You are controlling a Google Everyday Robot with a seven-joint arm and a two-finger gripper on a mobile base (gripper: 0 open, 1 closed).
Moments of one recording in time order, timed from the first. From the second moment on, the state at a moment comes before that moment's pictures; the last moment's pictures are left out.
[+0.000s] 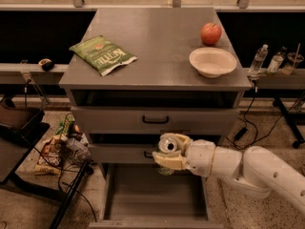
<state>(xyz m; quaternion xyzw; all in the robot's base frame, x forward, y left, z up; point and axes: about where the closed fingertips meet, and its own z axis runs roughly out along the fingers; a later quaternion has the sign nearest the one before) 0.485 -0.041 0.710 -0.39 0.65 0.36 0.55</state>
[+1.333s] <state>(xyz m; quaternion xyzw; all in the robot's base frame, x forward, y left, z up) 0.488 -0.032 0.526 -0.47 0.64 0.35 0.49</state>
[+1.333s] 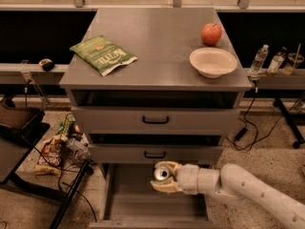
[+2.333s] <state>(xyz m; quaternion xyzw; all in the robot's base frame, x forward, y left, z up) 0.544 -0.001 0.283 -0.48 0.64 0.42 0.43</state>
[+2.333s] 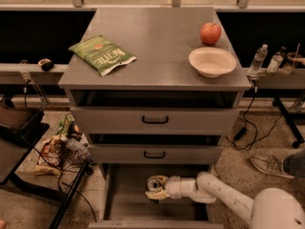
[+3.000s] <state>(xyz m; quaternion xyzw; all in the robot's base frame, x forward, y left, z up) 0.586 -0.004 0.241 -0.47 0.63 0.40 0.47</state>
